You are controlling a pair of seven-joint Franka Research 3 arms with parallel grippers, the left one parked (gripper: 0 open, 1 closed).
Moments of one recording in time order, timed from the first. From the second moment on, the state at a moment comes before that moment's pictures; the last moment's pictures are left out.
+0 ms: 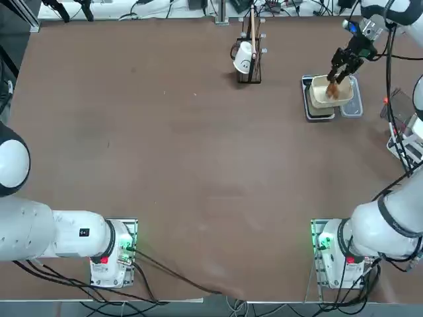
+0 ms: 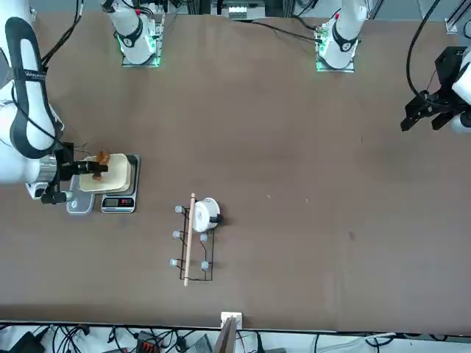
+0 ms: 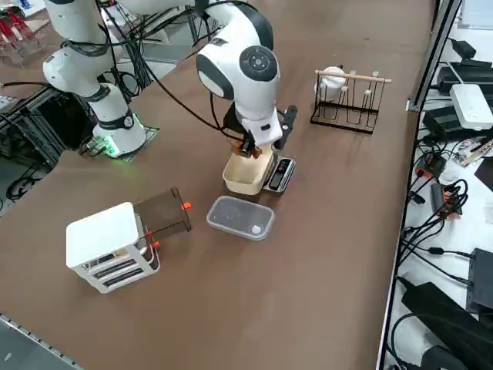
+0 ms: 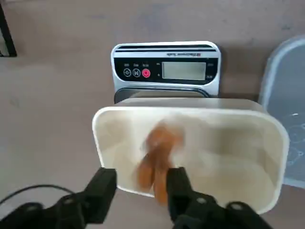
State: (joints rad) arm -0.15 0.42 -0.01 -1.76 0.29 1.83 -0.31
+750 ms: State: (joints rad) arm -0.18 0.38 -0.08 -1.74 -0.15 1.71 -0.63
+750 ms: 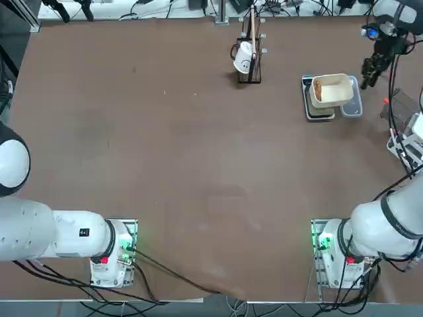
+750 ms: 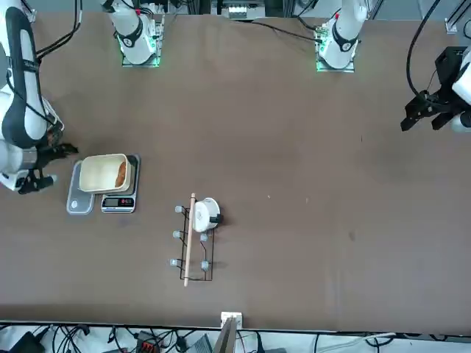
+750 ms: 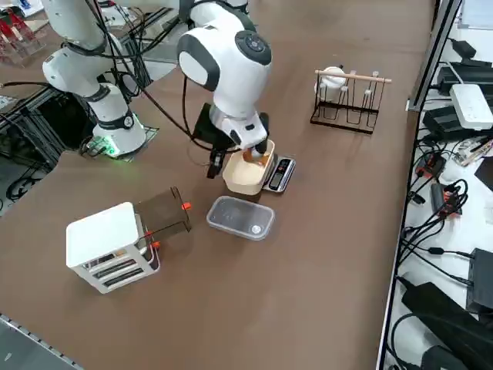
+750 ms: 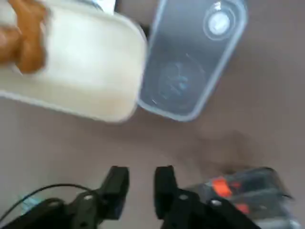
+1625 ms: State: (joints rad) arm -0.29 0.39 -0.08 -1.88 -0.23 1.87 -1.10
